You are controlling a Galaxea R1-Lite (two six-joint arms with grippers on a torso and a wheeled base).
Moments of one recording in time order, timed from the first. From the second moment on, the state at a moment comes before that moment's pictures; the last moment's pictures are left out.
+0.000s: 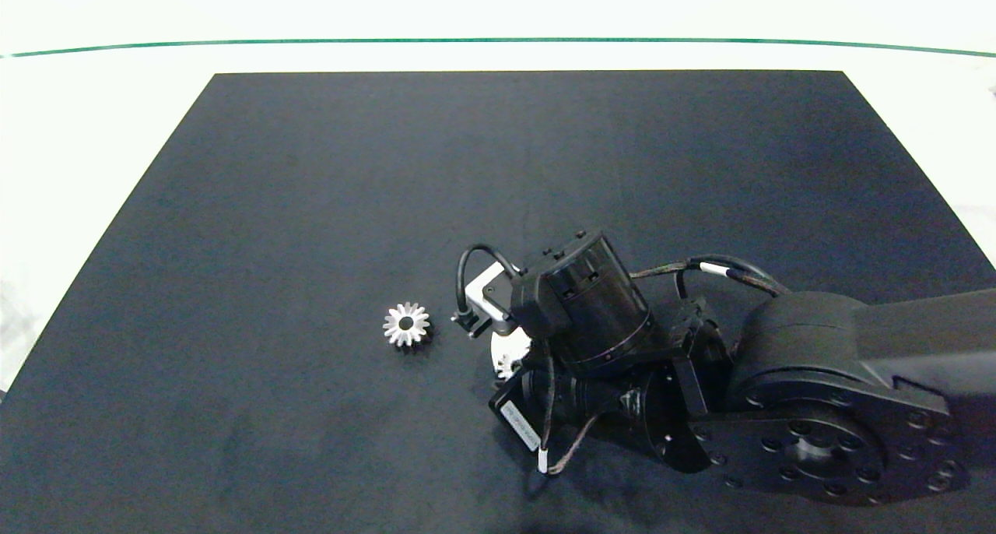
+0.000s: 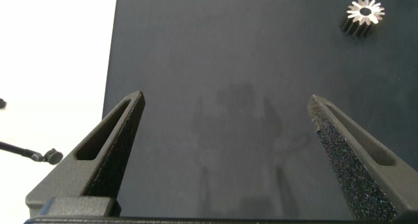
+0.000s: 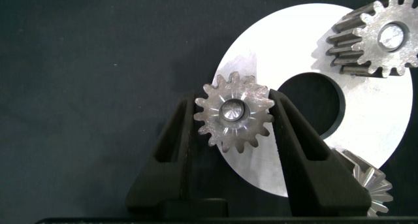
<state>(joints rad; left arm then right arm) -0.24 0.21 -0.41 0.23 0.26 0.20 0.95 1.90 -1.31 0.11 -0.36 -0.09</state>
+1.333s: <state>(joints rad) -0.16 0.20 -0.41 0.23 0.26 0.20 0.85 1.75 -1.22 0.16 -0.43 0.02</state>
